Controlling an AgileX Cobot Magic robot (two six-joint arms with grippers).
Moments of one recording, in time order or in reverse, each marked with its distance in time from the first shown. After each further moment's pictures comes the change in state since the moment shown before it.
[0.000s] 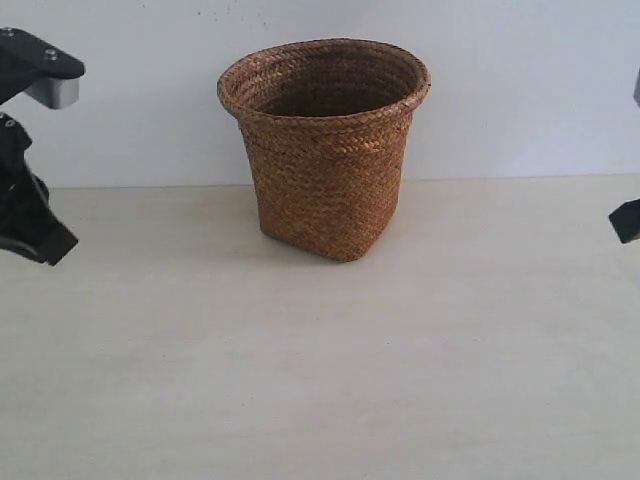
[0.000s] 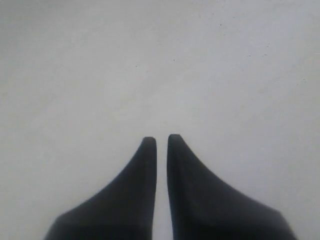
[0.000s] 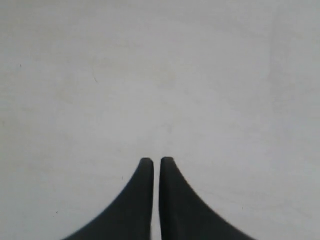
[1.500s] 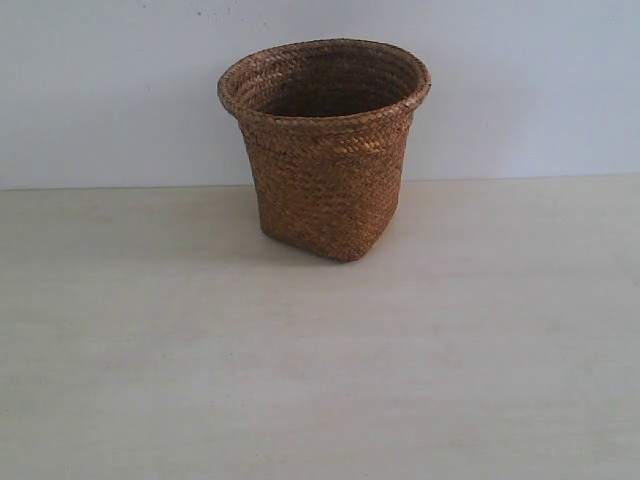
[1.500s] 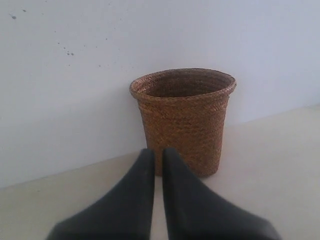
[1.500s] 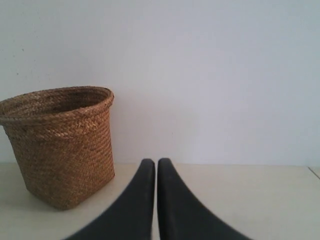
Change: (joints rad) left arm 0.000 -1.232 0.843 -0.123 -0.792 -0.131; right arm -0.004 -1.189 0.751 0.168 -0.675 0.012
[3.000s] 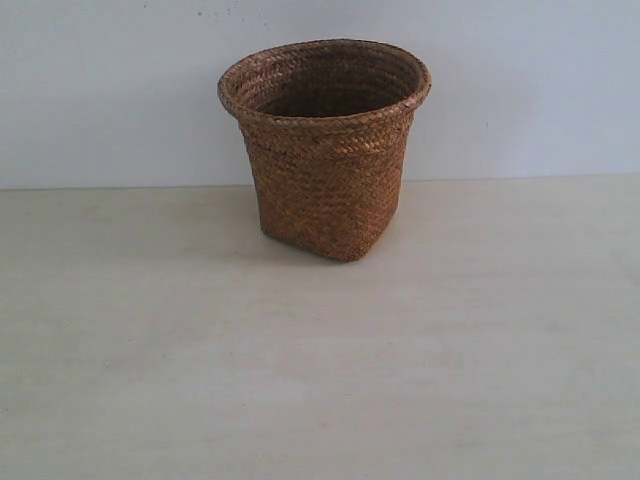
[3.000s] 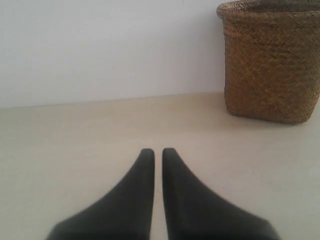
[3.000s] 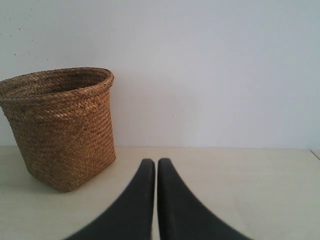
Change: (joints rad) left arm 0.305 -0.115 0.319 -0.010 -0.075 -0.012; right arm 0.000 0.000 0.030 0.000 0.020 0.000
